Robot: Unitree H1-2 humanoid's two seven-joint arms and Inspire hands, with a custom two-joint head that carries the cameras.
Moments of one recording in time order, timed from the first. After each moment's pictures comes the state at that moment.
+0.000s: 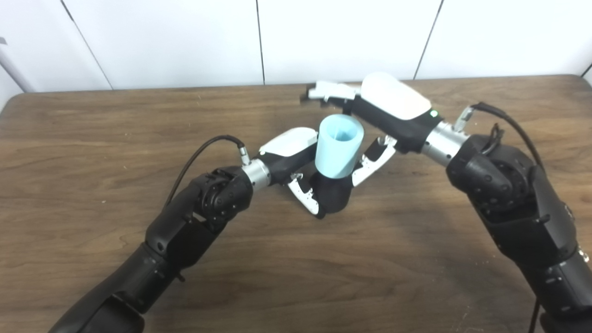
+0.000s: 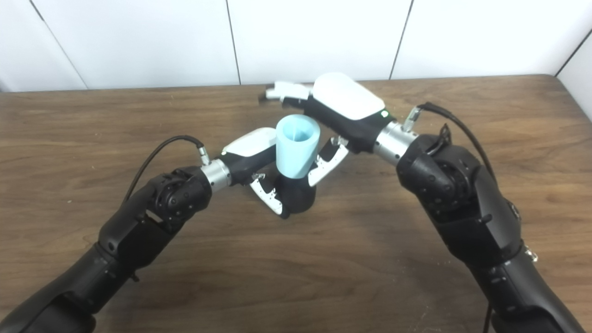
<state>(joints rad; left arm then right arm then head) -0.58 0.27 -0.62 0.14 0.51 0.01 -0.40 -0.47 -0.44 0.26 -0.37 -0.54 0.04 0.46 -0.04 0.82</state>
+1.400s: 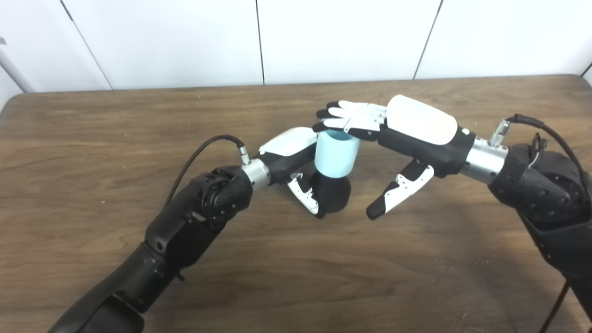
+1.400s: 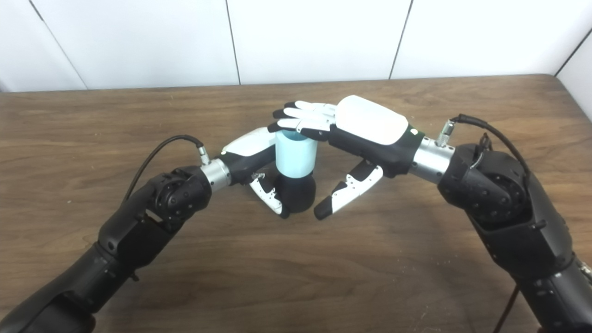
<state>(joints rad) -0.58 0.27 -0.62 0.15 0.51 0.00 -0.40 -0.39 -0.58 0.21 -0.40 -0.32 -0.17 0.60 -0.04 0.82</state>
